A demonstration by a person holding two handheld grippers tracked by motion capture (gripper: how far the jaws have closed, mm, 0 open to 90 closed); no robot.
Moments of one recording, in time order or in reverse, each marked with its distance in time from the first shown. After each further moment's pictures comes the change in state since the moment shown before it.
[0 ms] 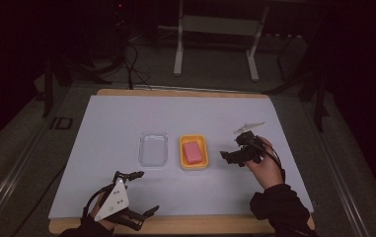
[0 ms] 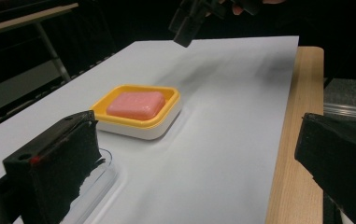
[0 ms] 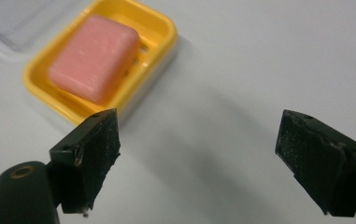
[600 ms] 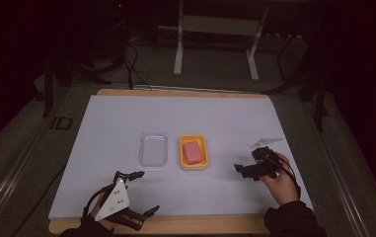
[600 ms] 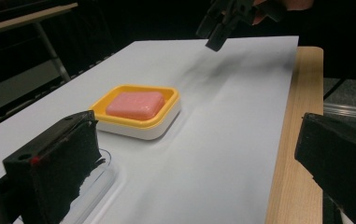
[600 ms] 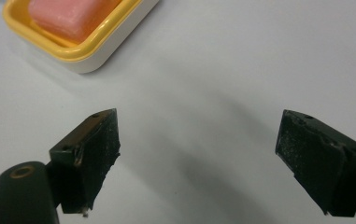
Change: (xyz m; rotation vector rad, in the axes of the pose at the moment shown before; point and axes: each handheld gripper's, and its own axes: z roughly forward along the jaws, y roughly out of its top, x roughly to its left) left arm 0.000 0.000 0.001 -0.001 0.000 -0.004; right arm -0.017 -0.054 -0.014 -0.010 0.016 0.037
